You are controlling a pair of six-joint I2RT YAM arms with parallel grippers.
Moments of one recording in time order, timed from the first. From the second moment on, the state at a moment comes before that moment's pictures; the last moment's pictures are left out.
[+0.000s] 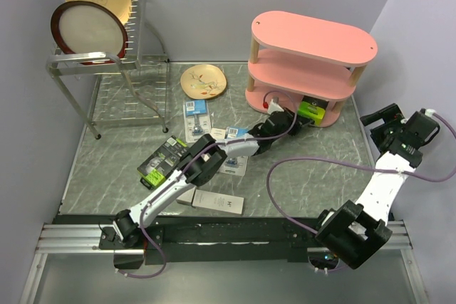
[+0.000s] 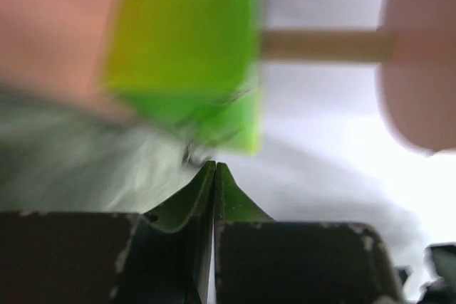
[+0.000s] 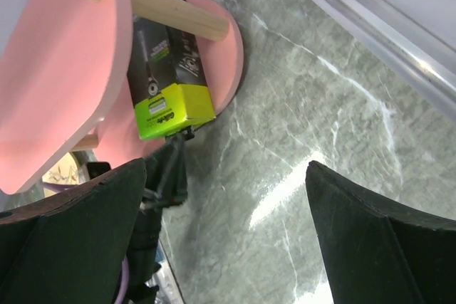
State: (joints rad) left arm -0.95 2.77 2.19 0.48 -0.07 -1.51; right arm -0.75 1.07 0.97 -0.51 -0.37 0.51
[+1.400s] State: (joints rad) left arm -0.88 2.70 2.04 0.55 -0.22 -1.33; right arm -0.77 1.04 0.88 -0.46 -0.39 0.54
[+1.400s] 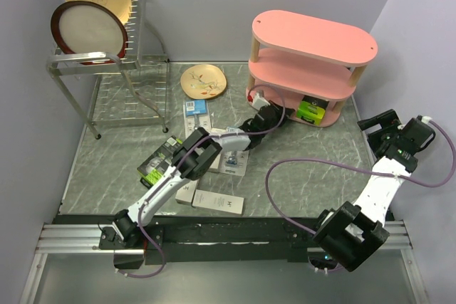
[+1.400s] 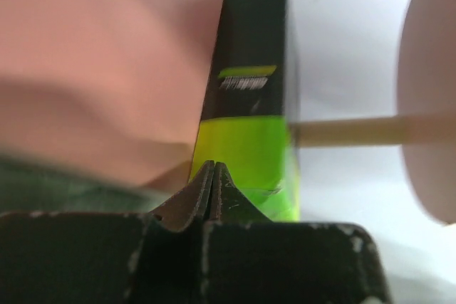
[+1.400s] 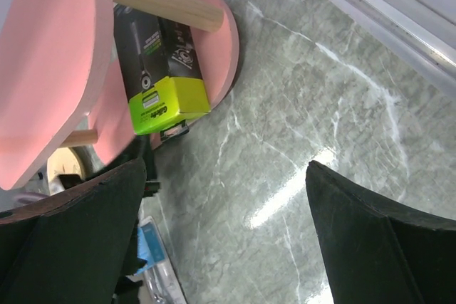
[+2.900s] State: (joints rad) left arm -0.36 1.31 1.10 -0.70 0.15 0.29; right arm -0.33 0.91 0.82 -0.36 -0.55 0.38
